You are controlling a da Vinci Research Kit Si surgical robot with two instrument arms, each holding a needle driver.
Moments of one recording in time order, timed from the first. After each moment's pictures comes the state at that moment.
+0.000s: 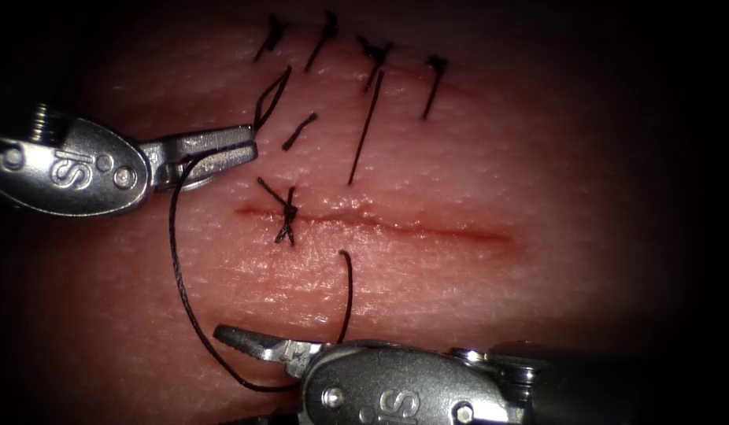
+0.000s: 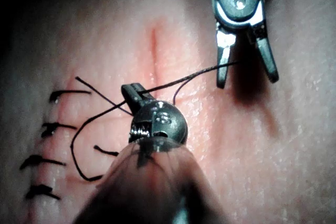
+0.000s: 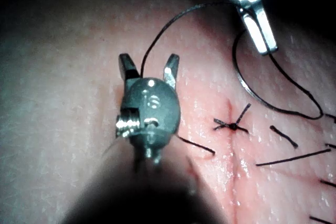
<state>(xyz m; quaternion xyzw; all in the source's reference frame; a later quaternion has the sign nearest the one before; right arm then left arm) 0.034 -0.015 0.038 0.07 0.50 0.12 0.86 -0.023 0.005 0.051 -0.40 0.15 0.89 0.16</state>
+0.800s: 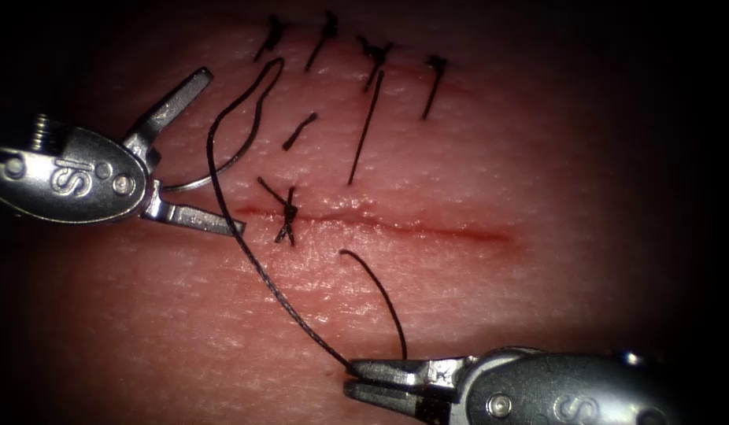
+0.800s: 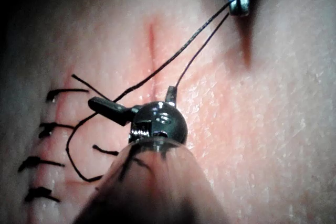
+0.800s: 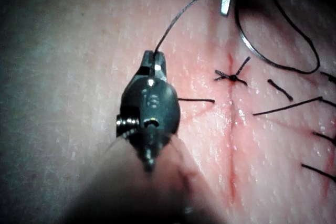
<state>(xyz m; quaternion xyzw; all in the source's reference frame) 0.025 -0.015 0.036 0.09 0.49 0.09 0.86 -0.024 0.005 0.054 -0.39 0.17 0.89 0.13</state>
